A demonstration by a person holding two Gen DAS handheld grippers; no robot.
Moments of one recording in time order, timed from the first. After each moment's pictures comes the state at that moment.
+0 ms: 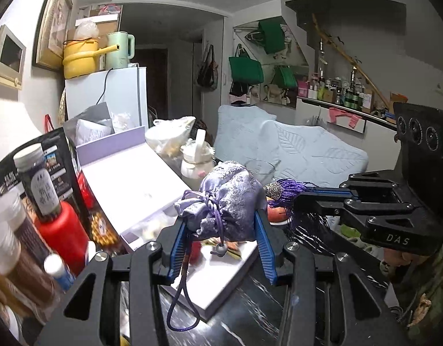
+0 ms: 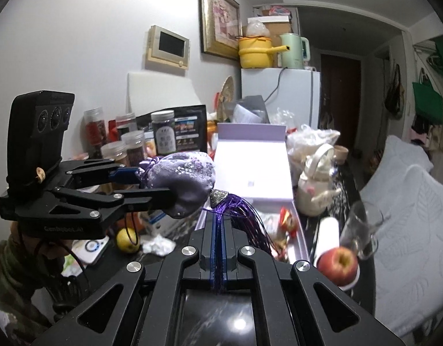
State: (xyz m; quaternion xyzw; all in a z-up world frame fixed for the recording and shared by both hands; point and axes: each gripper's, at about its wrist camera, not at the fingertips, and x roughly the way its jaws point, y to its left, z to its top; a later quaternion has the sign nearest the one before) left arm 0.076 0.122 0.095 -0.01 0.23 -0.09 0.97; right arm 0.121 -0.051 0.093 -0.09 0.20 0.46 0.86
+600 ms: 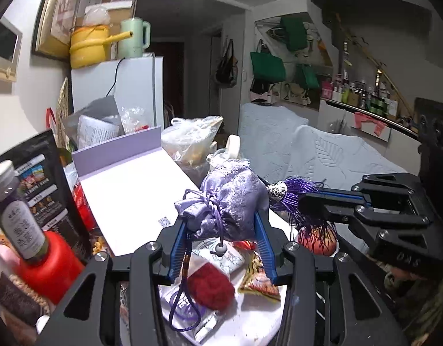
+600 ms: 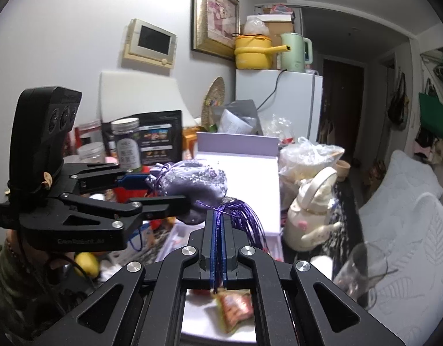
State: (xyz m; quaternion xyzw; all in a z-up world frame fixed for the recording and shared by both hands) left arm 0.191 0.153 0.082 -0.03 0.25 -0.04 0.97; right arm 0.219 -0.003 0.093 -0.11 0.19 0.45 0.87
